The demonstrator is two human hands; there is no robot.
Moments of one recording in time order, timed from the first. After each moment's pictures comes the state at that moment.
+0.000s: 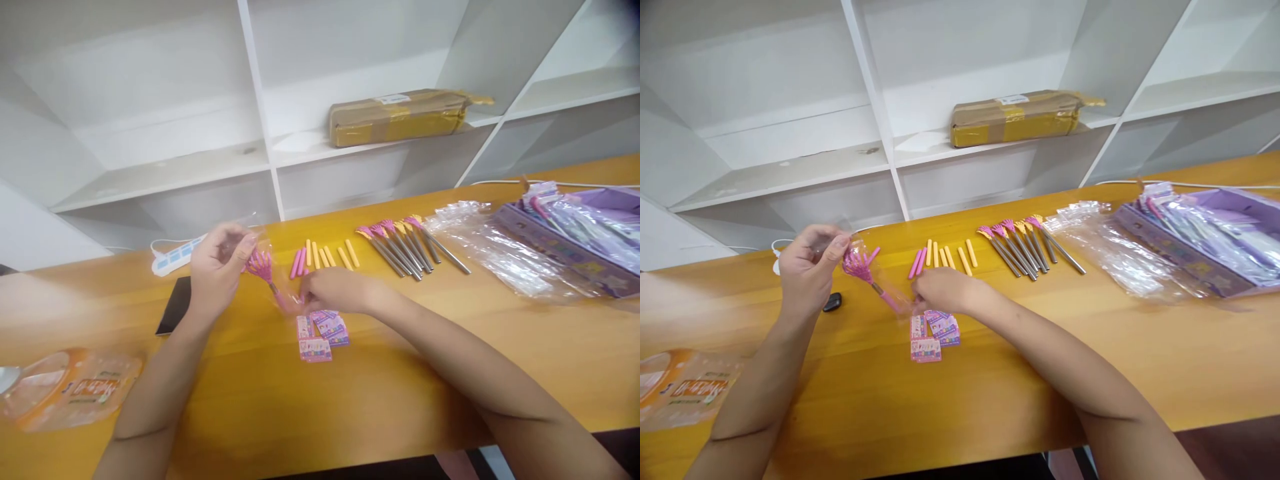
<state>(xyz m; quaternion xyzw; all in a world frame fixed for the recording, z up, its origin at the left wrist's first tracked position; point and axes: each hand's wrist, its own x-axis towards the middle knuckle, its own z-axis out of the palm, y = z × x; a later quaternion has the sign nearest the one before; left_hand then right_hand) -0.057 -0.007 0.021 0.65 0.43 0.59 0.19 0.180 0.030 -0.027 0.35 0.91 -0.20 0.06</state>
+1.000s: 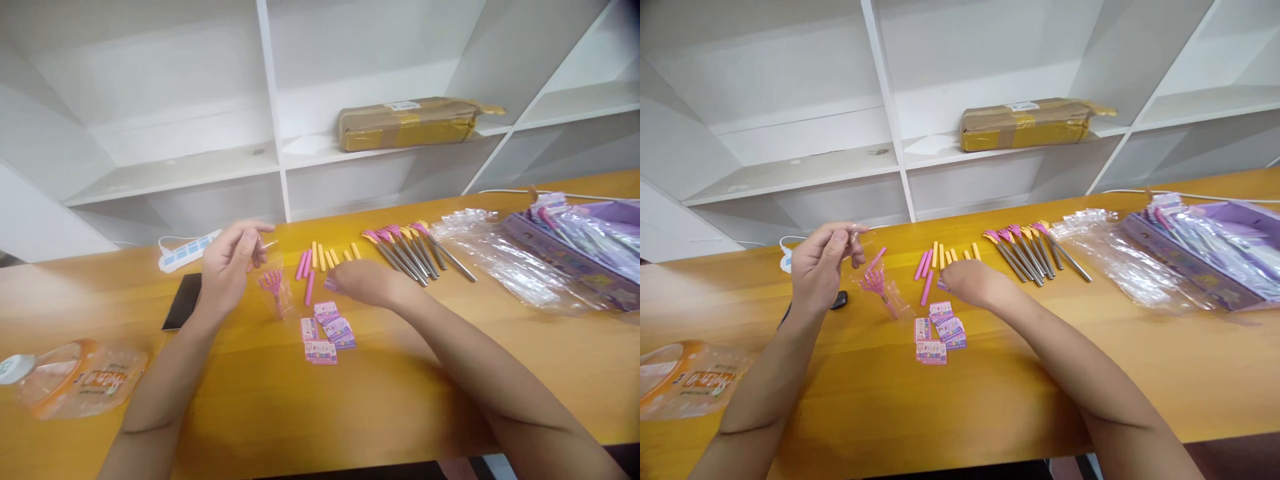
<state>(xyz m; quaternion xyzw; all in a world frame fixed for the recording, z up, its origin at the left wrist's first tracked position) -0.058 -0.014 0.029 0.67 0.39 0.58 0.25 0.203 0.032 -0.012 0.44 0.88 -0.11 0.15</state>
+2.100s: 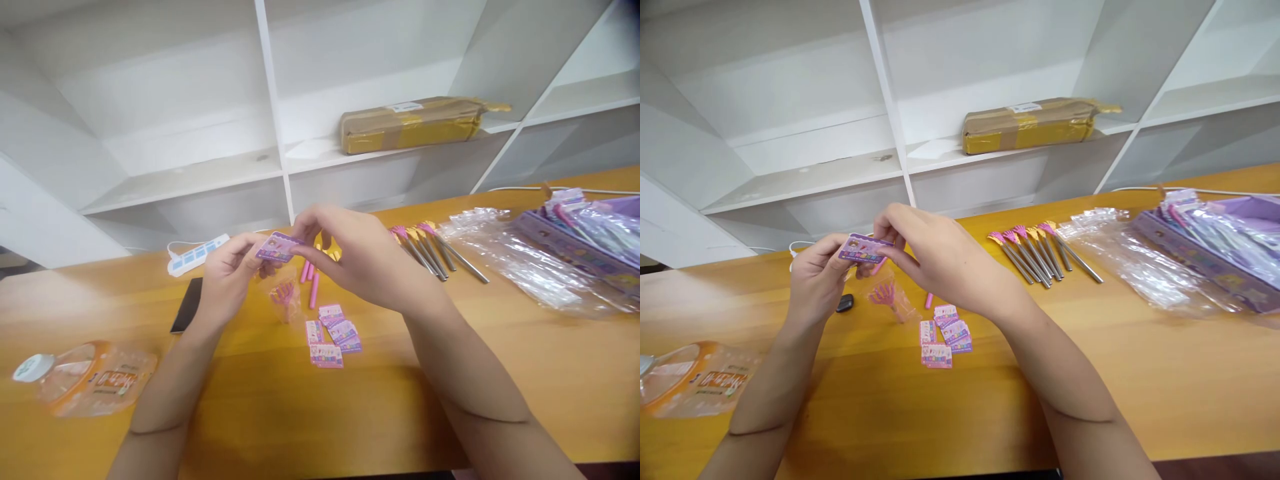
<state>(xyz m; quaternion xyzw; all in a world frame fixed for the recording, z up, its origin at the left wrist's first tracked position) -0.062 -0.024 0.029 0.66 0.36 0.57 0.33 0.178 -0.007 0.060 0.25 0.86 -0.12 -0.44</state>
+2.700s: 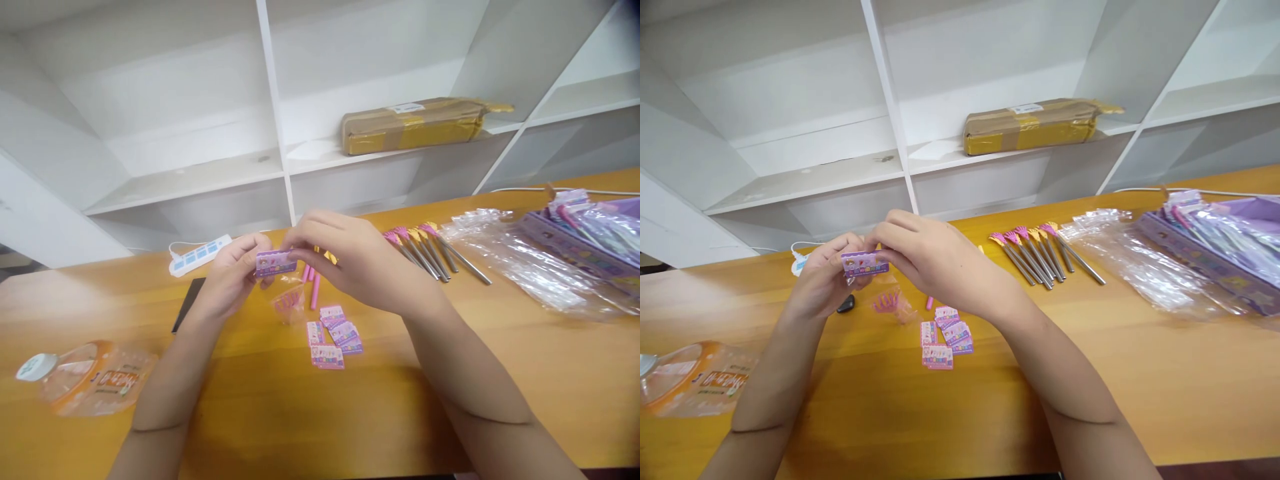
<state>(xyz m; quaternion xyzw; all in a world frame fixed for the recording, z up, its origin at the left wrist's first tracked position) -0.065 -0.020 0.041 0.60 0.33 0.50 0.53 0.177 -0.004 0.061 0.18 0.88 -0.08 -0.43</state>
